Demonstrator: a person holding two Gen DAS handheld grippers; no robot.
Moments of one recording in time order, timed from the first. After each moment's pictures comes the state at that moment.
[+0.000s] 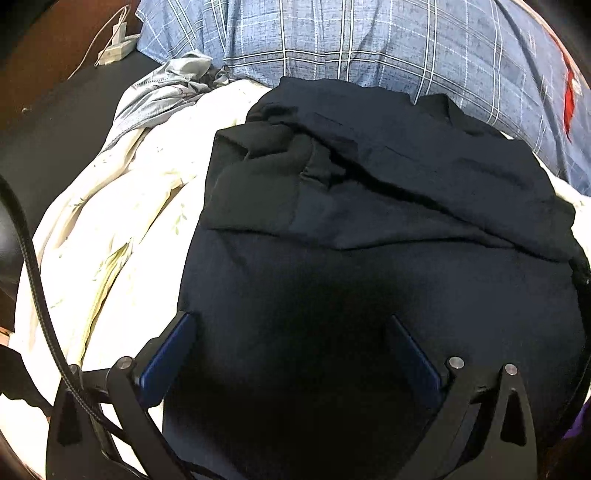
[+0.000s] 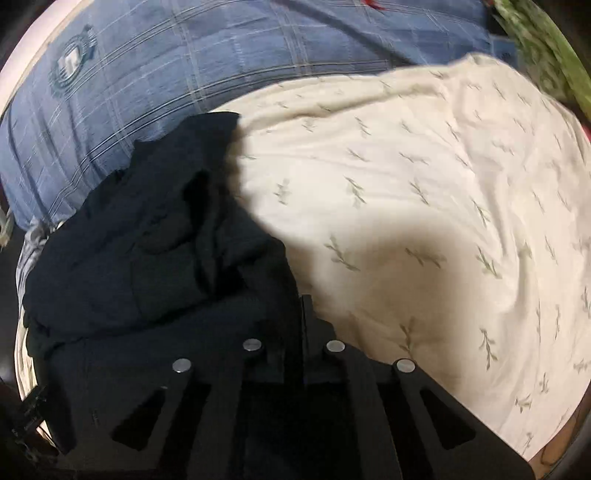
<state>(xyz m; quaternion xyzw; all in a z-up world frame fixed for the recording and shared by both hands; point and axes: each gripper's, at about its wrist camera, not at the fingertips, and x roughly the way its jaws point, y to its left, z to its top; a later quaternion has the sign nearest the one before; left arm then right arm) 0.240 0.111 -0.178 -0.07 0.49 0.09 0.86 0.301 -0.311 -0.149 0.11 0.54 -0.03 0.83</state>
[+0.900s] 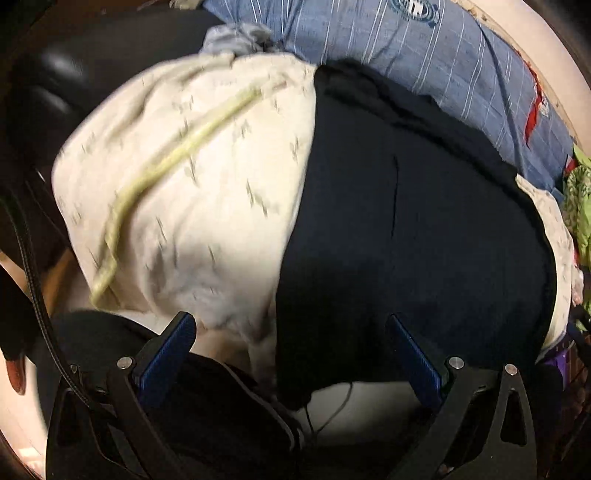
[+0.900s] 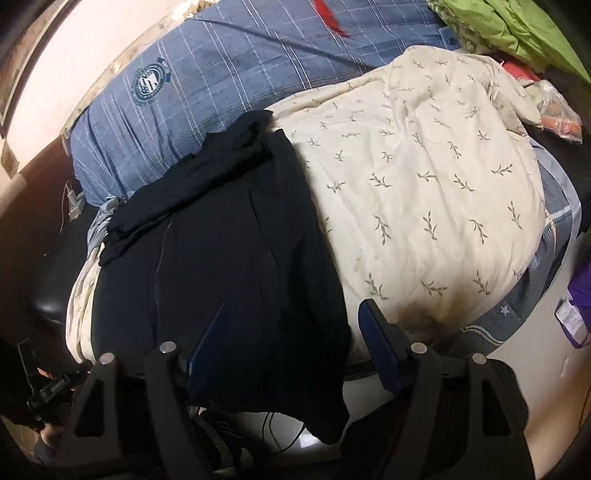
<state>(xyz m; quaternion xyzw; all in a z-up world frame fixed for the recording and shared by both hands) 0.032 0.166 -0.215 -0.17 0.48 0.04 0.86 0.068 -0.313 -0.089 0.15 0.47 0.05 0.87</state>
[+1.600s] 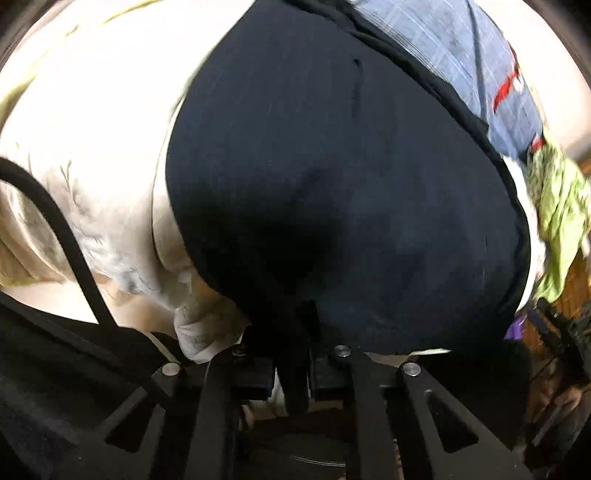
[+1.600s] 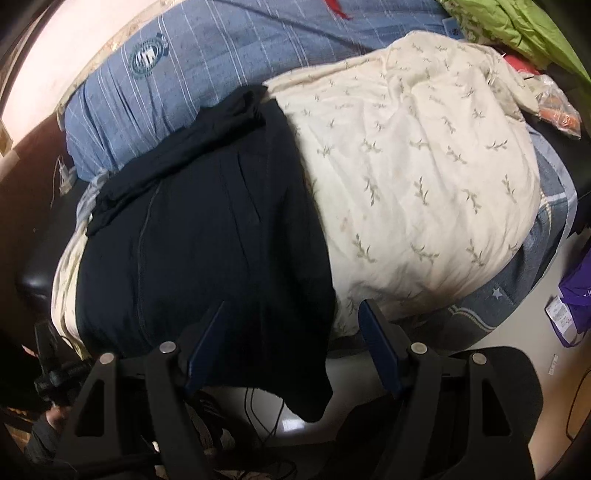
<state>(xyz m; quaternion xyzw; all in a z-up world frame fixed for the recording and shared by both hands) 0.051 0.126 -0.267 -0.20 0.53 -0.08 0.82 0.054 -0.311 -0.116 0.11 0.52 0.05 0.84</state>
